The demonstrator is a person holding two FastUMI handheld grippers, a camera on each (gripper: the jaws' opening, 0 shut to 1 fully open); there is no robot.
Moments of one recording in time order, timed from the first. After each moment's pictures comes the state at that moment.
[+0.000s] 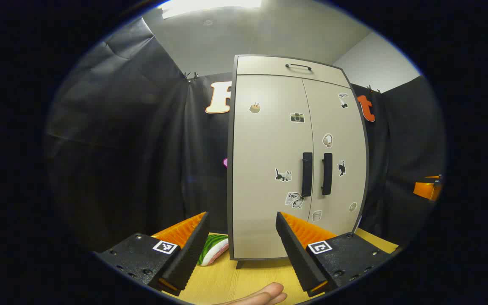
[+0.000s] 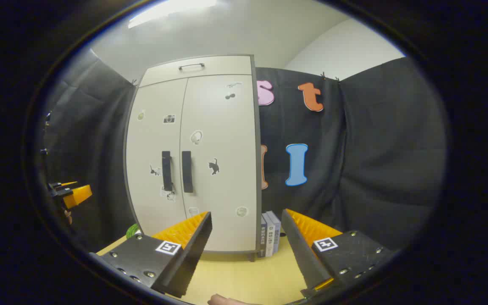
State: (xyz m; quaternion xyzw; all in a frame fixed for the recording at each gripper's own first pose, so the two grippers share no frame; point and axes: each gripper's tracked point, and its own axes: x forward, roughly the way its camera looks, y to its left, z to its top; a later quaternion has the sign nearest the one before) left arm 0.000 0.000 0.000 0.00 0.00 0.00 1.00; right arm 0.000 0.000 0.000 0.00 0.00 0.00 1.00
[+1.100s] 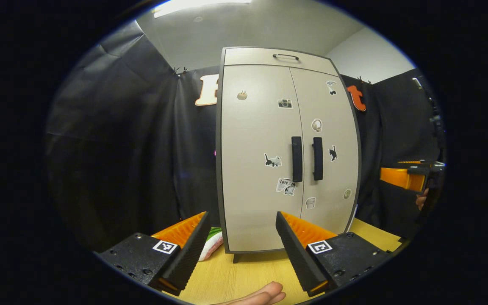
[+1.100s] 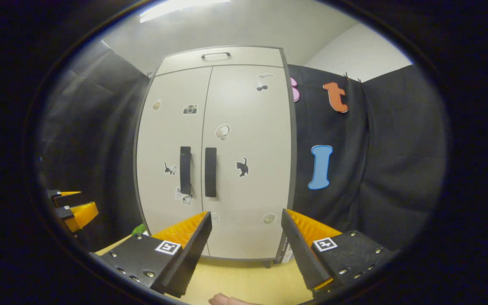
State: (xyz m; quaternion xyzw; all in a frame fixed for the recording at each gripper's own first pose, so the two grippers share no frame) left arm 0.000 -0.007 -0.035 0.01 0.03 -0.02 1.00; right arm 0.072 0.096 -0.001 -0.02 0.01 0.06 1.00
